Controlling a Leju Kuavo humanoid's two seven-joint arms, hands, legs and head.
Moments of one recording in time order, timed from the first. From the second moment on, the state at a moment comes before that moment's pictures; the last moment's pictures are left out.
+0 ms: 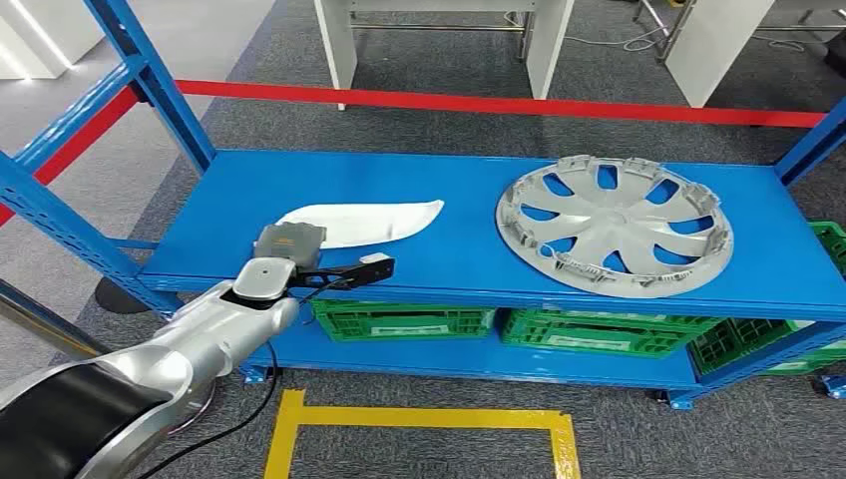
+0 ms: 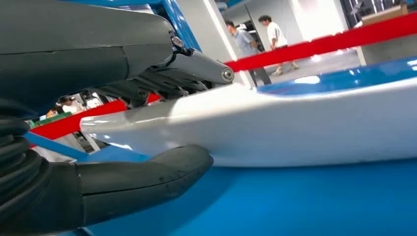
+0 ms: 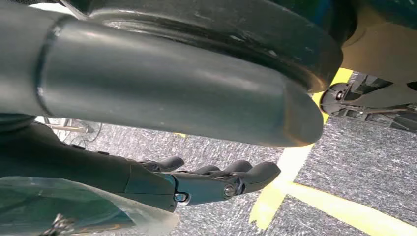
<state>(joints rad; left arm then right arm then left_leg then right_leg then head) -0.85 -0.13 -0.52 -0.34 -1.34 0.20 0.32 -0.05 0.18 -0.53 -0.20 0.91 -0.03 0.13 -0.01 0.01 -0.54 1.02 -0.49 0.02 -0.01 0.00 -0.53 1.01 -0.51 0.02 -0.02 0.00</state>
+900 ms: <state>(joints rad) -0.62 -0.20 -0.26 -0.59 -0.72 0.64 -0.45 -0.03 0.18 -0.55 -0.20 0.92 -0.07 0.15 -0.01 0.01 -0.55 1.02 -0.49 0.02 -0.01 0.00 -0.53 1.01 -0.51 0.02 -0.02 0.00</state>
